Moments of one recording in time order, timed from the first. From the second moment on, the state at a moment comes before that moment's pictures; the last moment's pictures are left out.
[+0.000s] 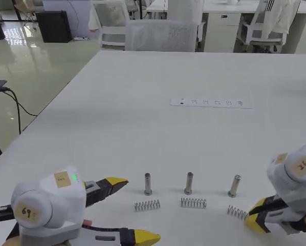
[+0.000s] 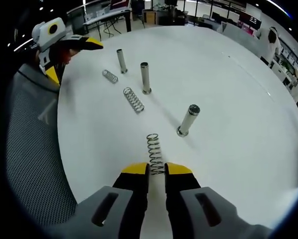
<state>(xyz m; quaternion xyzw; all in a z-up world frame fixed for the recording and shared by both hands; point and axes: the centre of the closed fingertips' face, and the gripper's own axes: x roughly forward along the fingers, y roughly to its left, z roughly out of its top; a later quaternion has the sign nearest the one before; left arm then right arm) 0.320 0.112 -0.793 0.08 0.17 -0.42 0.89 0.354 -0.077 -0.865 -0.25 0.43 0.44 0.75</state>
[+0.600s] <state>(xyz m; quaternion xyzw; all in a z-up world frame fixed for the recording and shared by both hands) 0.317 0.102 -0.788 0.09 0.17 -0.45 0.87 0.348 -0.071 -0.849 -0.25 0.42 0.45 0.75</state>
